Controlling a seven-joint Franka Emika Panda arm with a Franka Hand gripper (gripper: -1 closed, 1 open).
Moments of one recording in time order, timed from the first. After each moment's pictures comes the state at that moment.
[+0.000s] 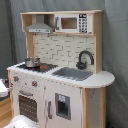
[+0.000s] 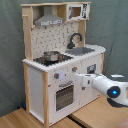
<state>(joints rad) -0.45 -1.50 1.50 -2.28 -0.01 2.33 -0.69</state>
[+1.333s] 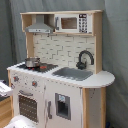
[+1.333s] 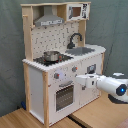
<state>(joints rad) -0.41 -1.50 1.50 -2.45 -0.01 2.77 -0.70</state>
